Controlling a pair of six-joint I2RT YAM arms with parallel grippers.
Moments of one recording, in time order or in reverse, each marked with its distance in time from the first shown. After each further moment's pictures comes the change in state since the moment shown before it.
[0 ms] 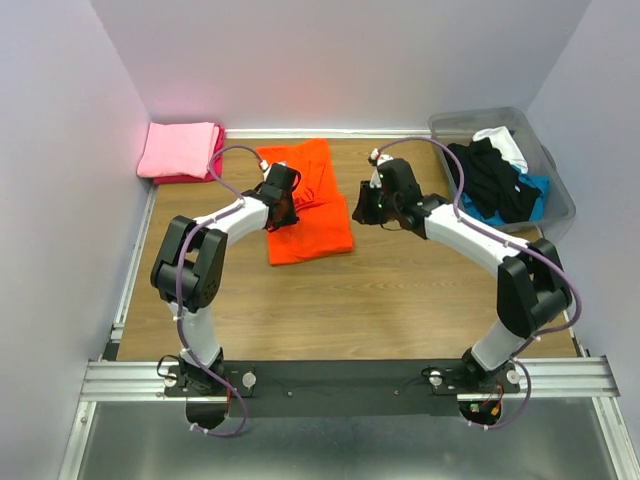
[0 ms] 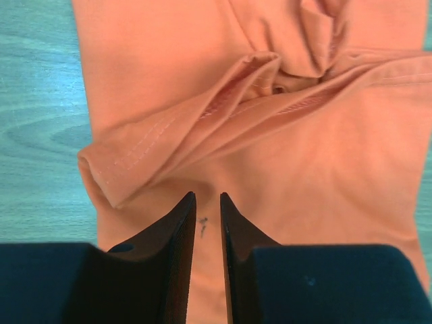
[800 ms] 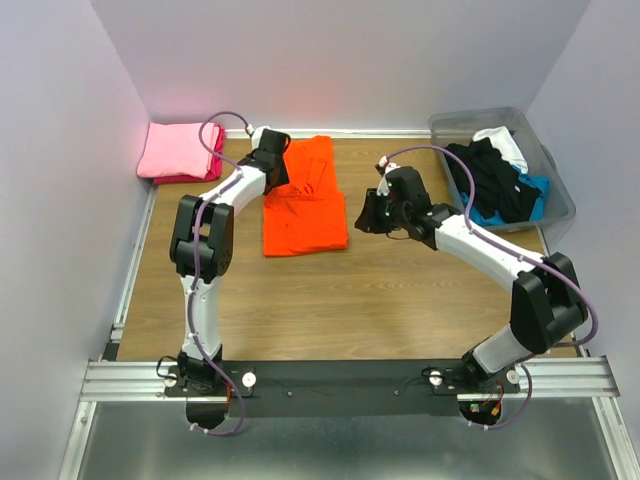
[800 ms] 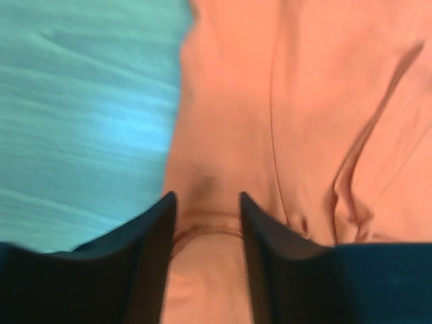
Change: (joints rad) left arm 0.107 0.285 0.425 -0.054 -0.167 0.057; right arm 0.000 -0.146 -0.143 -0.002 -0.038 0.067
